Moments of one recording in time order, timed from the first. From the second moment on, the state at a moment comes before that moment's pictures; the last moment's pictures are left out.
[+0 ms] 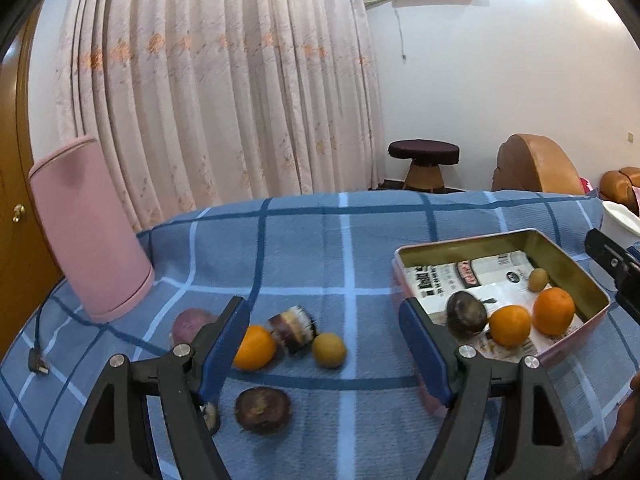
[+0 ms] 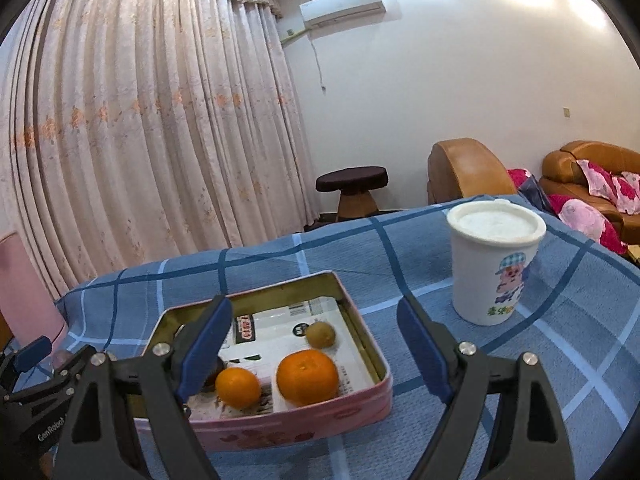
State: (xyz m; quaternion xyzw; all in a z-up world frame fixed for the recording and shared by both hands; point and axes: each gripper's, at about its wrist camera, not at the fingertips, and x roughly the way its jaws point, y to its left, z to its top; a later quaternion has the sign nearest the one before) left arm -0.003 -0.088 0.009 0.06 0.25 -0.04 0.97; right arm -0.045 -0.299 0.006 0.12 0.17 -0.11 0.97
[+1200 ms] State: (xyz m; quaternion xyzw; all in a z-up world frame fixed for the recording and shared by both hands) left arm 0.020 0.095 -0.003 0.02 0.30 0.03 0.95; right arm -0.025 -0.140 -0.017 0.06 0.29 0.07 0.95
